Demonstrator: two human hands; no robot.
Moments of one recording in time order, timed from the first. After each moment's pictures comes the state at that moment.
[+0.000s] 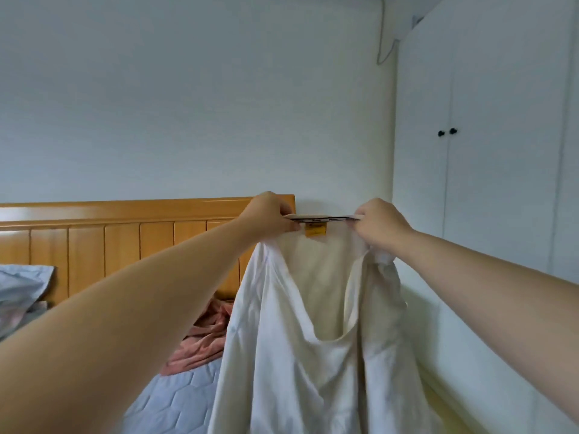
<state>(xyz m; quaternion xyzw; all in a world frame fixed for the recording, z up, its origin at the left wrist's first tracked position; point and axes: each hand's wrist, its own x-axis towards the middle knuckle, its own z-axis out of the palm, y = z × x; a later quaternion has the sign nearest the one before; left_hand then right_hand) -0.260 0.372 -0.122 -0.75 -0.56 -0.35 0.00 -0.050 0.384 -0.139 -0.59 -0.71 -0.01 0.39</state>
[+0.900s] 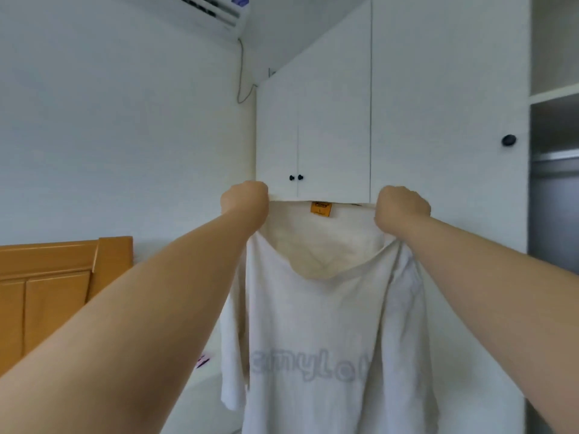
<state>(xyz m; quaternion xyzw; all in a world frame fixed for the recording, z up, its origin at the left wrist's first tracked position) 0.027 0.497 -0.001 -0.77 -0.51 -0.37 0.14 0.238 0.378 -0.008 -0.83 -0.43 -0.25 0.26</state>
